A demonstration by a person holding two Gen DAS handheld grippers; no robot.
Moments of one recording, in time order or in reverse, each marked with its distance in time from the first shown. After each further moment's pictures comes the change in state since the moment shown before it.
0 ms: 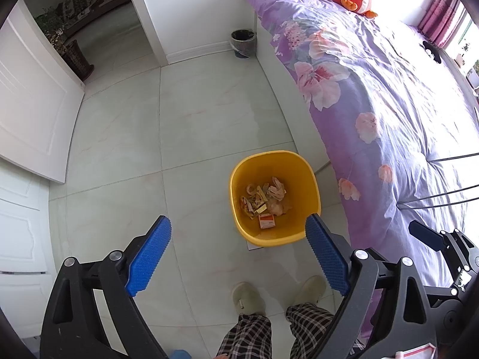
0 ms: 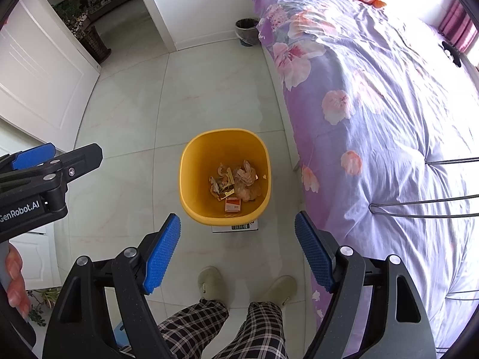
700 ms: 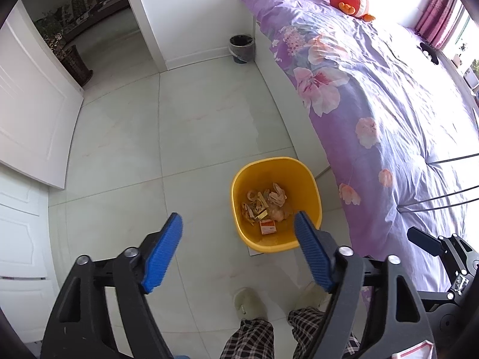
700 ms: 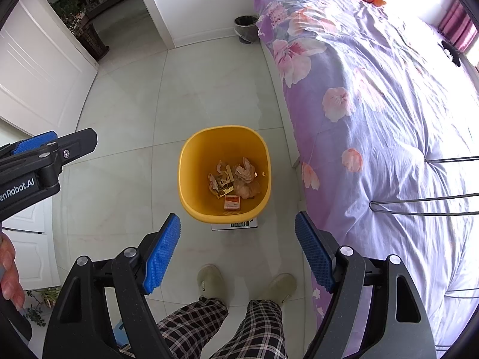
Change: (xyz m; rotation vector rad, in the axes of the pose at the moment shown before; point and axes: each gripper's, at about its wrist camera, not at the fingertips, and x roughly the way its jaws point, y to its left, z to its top) left arm -0.001 0.002 0.004 0.008 -0.021 0.002; right arm 0.002 0.002 -0.002 -0.001 0.009 -0.006
